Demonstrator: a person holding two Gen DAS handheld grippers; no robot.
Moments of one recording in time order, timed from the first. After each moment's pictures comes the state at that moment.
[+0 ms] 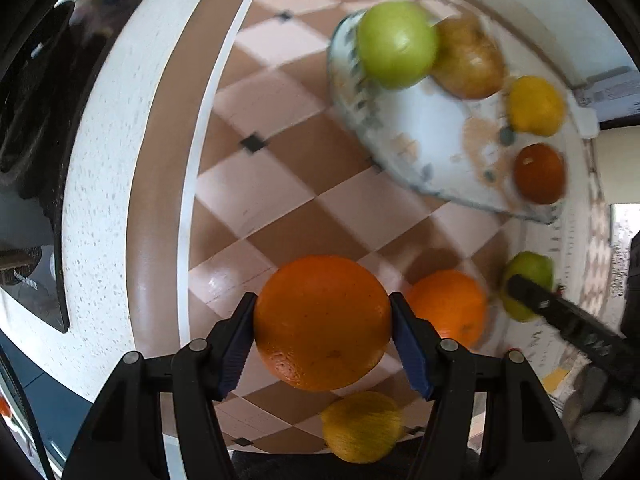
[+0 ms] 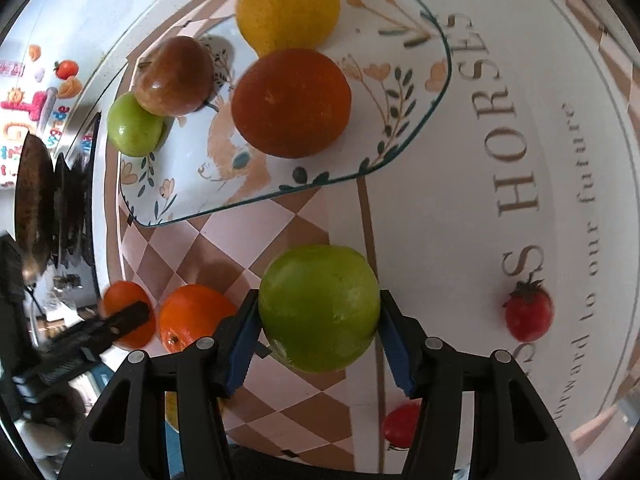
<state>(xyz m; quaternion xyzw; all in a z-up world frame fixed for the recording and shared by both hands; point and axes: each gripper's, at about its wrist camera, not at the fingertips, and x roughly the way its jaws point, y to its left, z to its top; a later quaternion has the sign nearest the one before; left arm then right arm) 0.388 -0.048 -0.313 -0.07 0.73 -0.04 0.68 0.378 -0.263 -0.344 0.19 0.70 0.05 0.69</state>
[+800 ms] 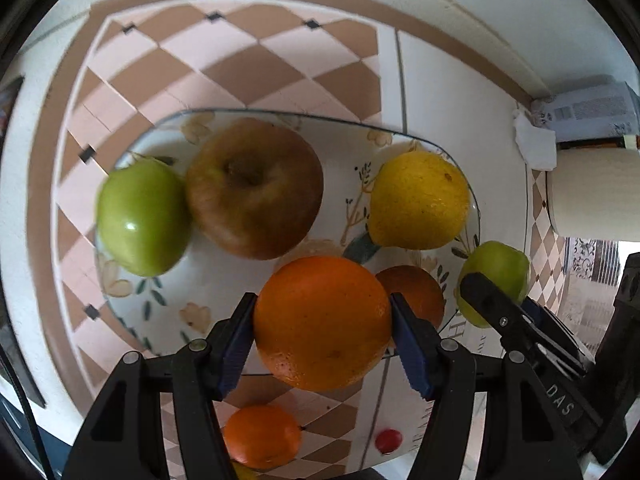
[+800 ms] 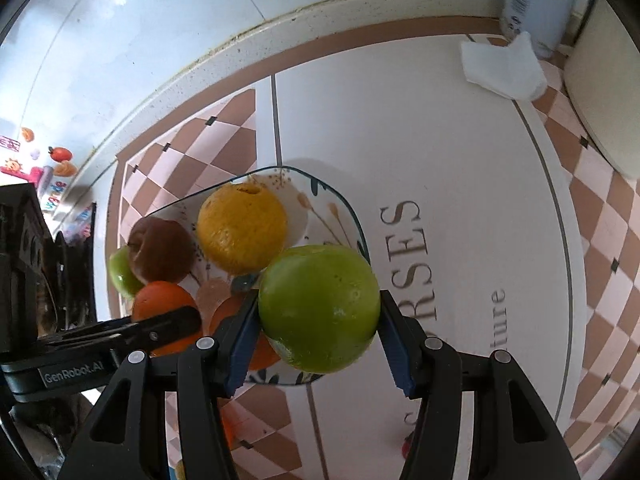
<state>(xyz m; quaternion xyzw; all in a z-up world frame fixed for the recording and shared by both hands) 0.511 -0.150 -0.322 -0.10 0.75 -0.11 0.65 0.474 -0.336 -0.319 0.19 0.65 0.02 0.73</state>
